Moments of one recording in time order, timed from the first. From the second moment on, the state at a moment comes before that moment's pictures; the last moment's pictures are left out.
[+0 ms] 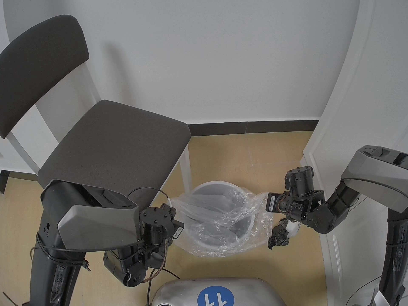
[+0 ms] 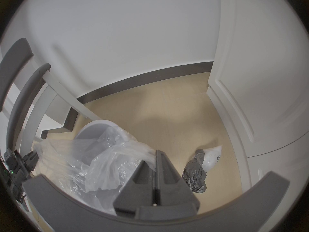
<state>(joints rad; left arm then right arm) -0.62 2.46 -0.64 -1.53 0.59 0.32 0.40 2.26 -0.88 -0.81 -0.23 0.37</state>
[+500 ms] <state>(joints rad) -0.60 2.45 -0.60 -1.53 0.59 0.34 0.33 2.21 -0.76 -0.89 -0.17 0.21</state>
